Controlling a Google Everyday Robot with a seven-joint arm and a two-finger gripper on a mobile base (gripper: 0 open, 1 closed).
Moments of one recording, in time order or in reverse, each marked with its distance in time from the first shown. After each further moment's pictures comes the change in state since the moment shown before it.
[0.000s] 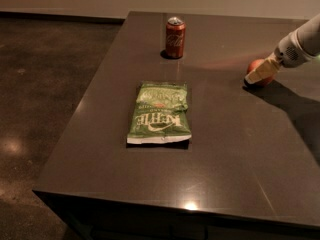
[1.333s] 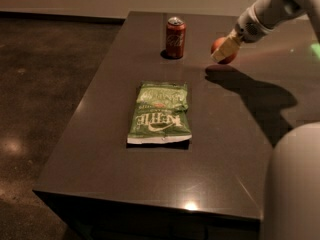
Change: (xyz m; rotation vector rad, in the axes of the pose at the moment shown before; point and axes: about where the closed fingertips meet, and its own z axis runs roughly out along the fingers) arm -0.116 0.035 0.027 -0.072 -0.055 -0.184
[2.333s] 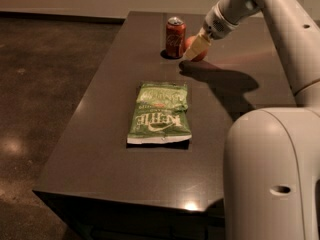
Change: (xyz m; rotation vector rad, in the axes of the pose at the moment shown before) arm -0.064 0.025 0.057 -0.101 -0.004 -0.109
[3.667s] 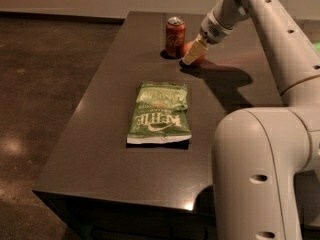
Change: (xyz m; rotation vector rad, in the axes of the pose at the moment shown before) arm 0.009 -0.007 0.026 -0.024 0.045 -0.005
